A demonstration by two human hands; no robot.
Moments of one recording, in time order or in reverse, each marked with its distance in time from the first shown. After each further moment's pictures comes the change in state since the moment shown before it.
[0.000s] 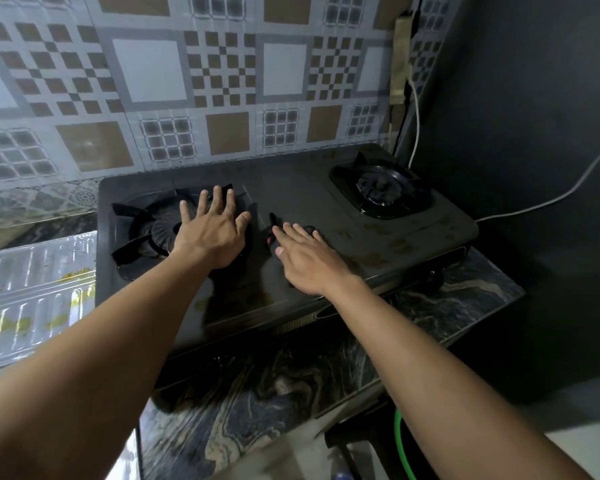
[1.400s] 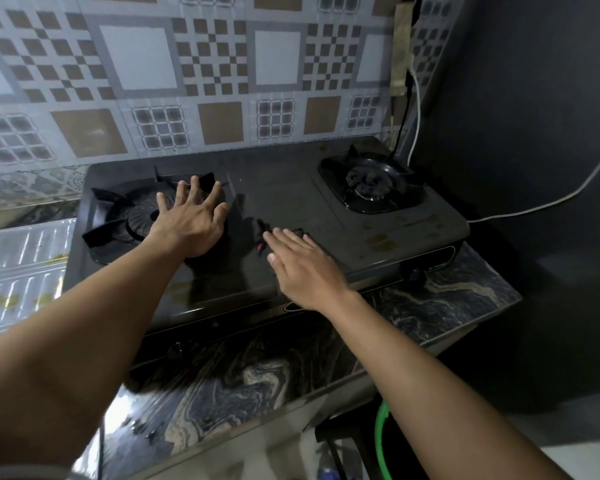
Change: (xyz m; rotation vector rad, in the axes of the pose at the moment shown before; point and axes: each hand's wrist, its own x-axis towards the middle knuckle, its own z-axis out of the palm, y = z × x) left_hand -0.005 0.018 0.000 0.026 -0.031 -0.071; right_hand -0.041 0.043 0.006 0.009 0.120 -0.168
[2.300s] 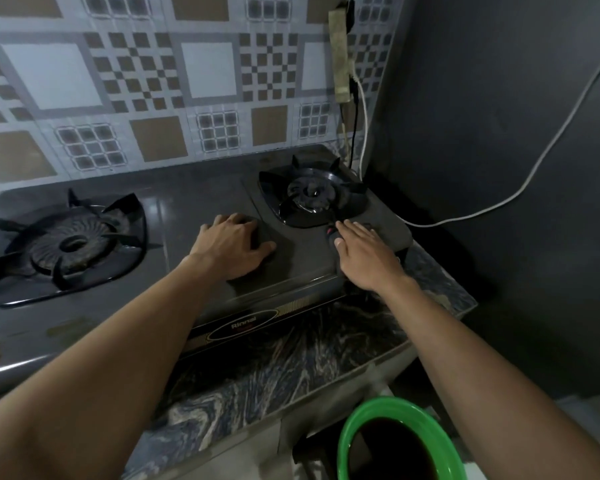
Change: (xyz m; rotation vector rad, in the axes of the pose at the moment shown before) left_hand 0.017 0.178 0.014 0.020 -0.037 0.208; right_hand -0.041 0.202 -0.076 -0.079 0.010 0.361
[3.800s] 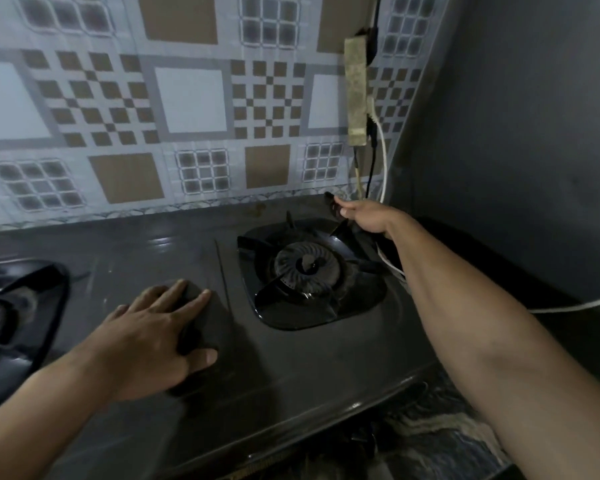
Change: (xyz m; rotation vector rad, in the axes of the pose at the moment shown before) left_hand 0.044 -0.028 -0.010 0.042 -0.294 -0.194; right_hand 0.295 0.081 -0.058 0.326 -0.264 0.083
